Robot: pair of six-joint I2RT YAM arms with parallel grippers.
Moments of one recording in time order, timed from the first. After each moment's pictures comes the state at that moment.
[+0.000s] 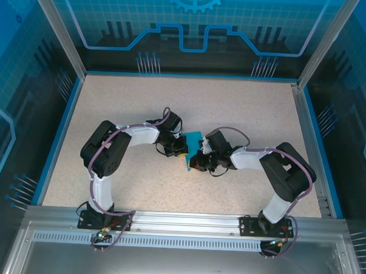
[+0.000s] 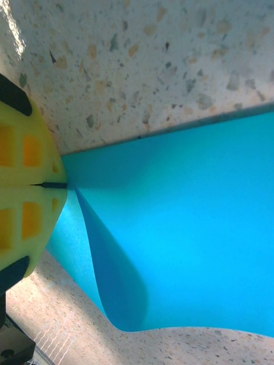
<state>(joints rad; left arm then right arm) -0.51 1.95 1.14 -0.37 0.49 -0.79 0.62 1.71 0.73 0.02 -0.56 0.84</state>
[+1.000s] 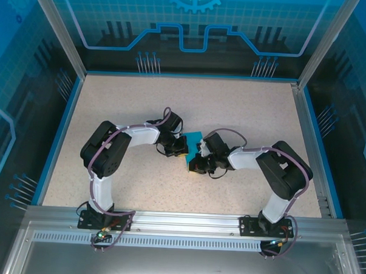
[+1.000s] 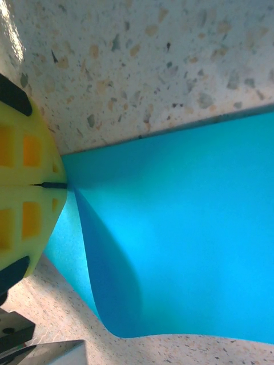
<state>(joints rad) -0.52 1.95 1.14 -0.37 0.46 -0.79 0.65 1.73 0.74 -0.02 -0.55 0.78</state>
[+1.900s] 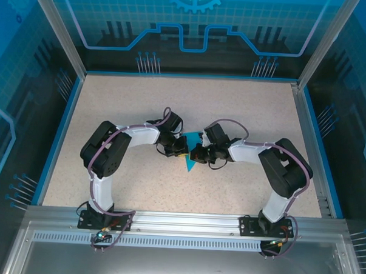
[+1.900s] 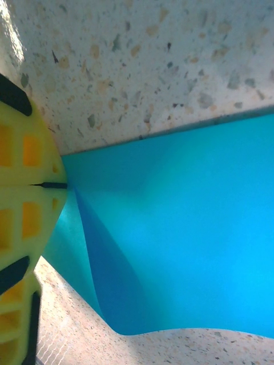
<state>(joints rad) -0.52 1.94 1.14 -0.38 0.46 -0.79 0.59 1.76 0.86 -0.09 -0.47 0.75</state>
